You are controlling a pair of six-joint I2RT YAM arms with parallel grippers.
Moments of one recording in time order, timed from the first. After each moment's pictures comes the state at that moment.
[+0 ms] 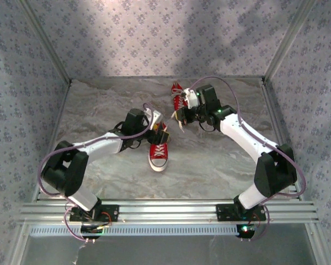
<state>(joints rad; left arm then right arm) -0.59 1.60 0.89 0.07 0.35 -0.10 0.46 1.55 1.25 -0.40 -0.43 0.19</state>
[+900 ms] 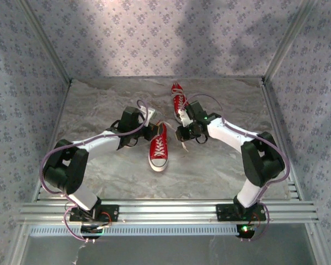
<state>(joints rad) -0.53 1.60 0.87 0.09 0.37 -0.16 0.54 1.69 1.15 -0.50 -0.28 0.17</state>
